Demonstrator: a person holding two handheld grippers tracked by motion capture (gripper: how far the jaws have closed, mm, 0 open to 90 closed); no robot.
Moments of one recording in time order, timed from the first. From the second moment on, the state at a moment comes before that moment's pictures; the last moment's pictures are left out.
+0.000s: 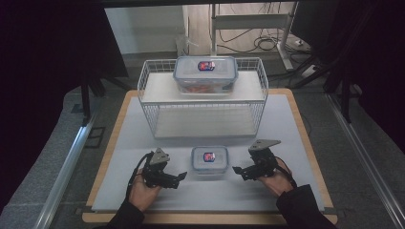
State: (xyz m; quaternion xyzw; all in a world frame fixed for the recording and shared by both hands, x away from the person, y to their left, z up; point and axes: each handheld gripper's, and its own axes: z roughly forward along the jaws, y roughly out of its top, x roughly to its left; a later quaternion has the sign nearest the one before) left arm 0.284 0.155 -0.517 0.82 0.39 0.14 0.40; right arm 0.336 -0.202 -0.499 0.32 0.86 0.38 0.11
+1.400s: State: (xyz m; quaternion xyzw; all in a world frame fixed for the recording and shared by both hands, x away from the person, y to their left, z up) left arm 0.321 0.117 -0.514 0.81 0.40 -0.02 0.43; right arm 0.353 -0.160 -0.498 0.35 0.85 0.38 -0.04
